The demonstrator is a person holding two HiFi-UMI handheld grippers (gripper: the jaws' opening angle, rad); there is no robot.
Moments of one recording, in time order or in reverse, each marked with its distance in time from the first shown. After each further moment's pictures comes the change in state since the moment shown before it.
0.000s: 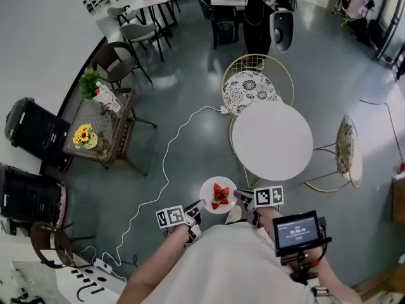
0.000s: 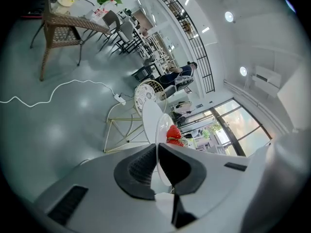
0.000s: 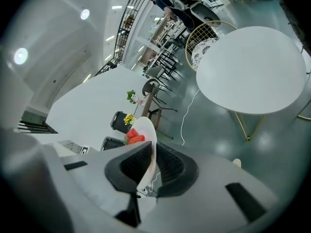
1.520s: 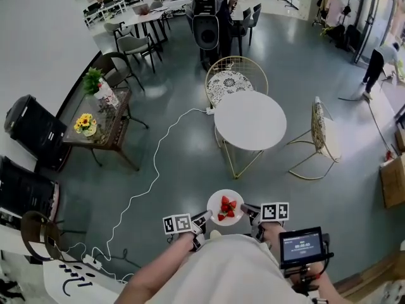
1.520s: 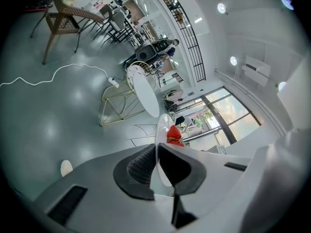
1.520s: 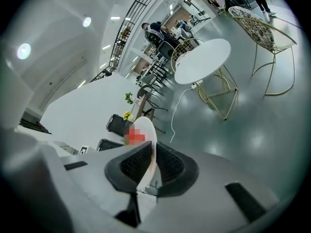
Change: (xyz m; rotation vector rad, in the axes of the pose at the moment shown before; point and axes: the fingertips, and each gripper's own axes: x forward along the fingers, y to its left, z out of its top) left arm -0.085 -0.048 -0.261 0.061 0.115 -0.073; right arm -0.175 0.015 -0.245 0.049 -0.129 -0.092
